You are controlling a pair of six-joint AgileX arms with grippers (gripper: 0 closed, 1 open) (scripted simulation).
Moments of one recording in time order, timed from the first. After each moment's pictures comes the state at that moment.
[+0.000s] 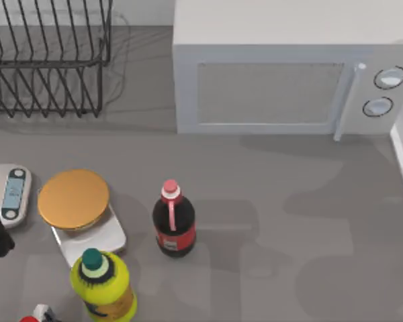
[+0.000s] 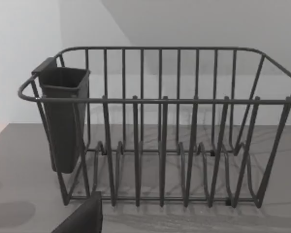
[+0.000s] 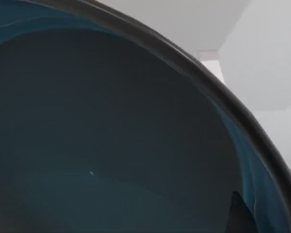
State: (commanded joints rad) left arm 0.00 0.00 0.00 0.00 0.00 0.00; right arm -0.43 1.51 0.77 0.59 -0.49 0.04
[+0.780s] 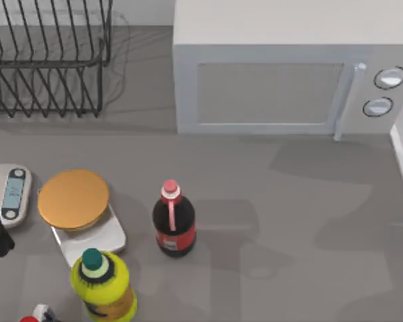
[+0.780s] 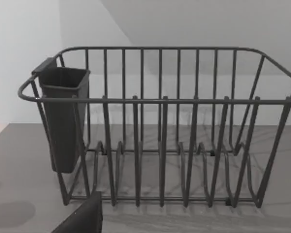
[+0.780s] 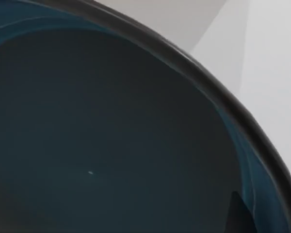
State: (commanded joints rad) left arm 0.00 0.00 0.00 0.00 0.00 0.00; right arm -0.52 1.50 0.60 0.91 -0.50 0.02
